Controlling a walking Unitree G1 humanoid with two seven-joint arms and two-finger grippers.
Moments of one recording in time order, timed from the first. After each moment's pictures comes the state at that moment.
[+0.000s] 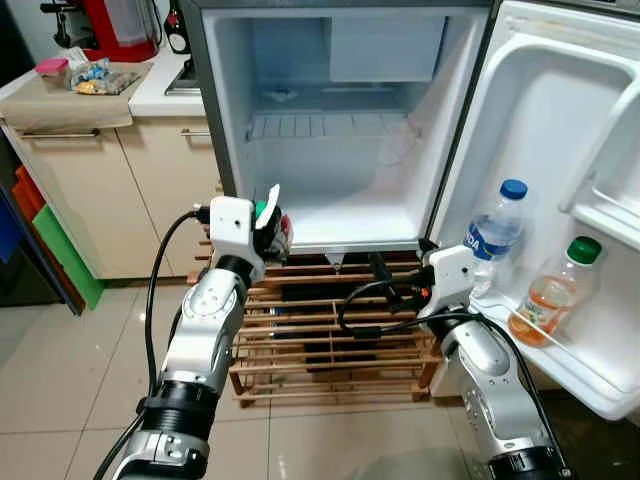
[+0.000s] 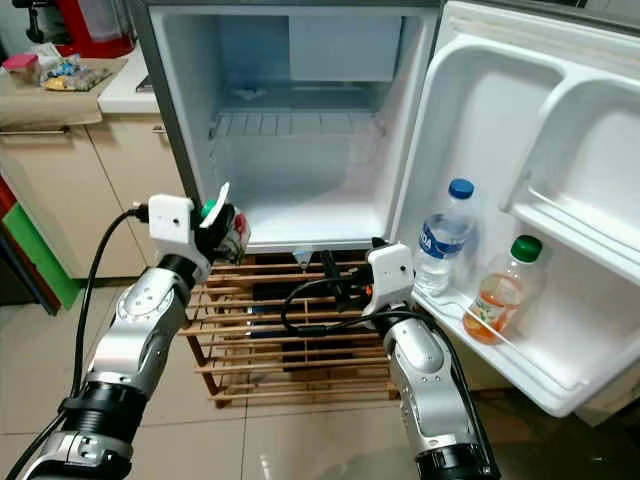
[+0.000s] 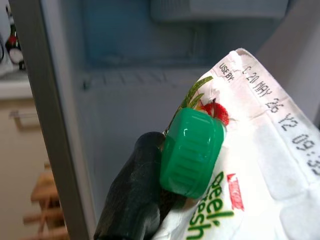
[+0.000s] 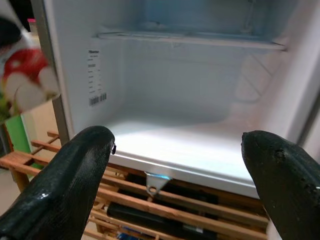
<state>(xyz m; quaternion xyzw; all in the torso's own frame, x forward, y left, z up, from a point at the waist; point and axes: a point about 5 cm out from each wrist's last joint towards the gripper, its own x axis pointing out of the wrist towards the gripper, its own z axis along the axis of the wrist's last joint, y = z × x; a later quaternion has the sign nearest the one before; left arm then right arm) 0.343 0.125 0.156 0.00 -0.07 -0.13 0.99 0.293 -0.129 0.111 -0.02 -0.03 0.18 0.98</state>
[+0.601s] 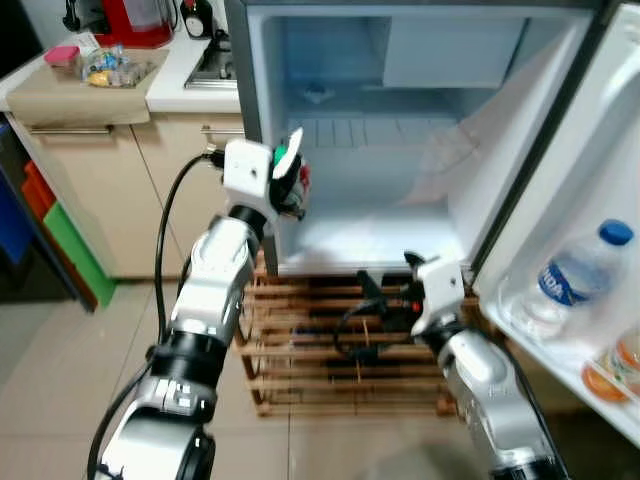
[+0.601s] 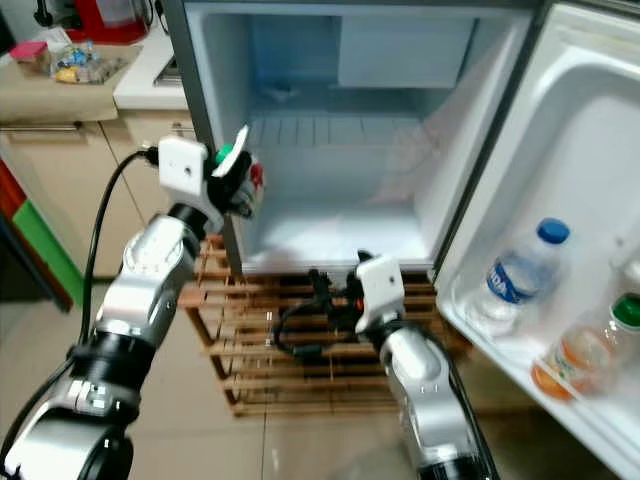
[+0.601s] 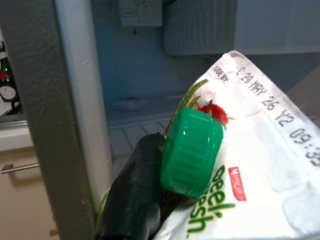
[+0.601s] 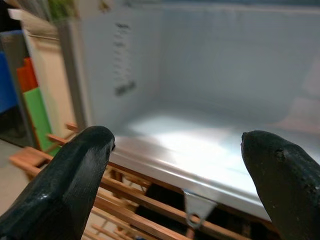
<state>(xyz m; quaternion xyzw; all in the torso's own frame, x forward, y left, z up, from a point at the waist) 0.368 0.102 0.195 0.01 -0.11 -0.18 0.98 0.282 -0.131 0.086 -0.02 0.01 0.20 0.98</state>
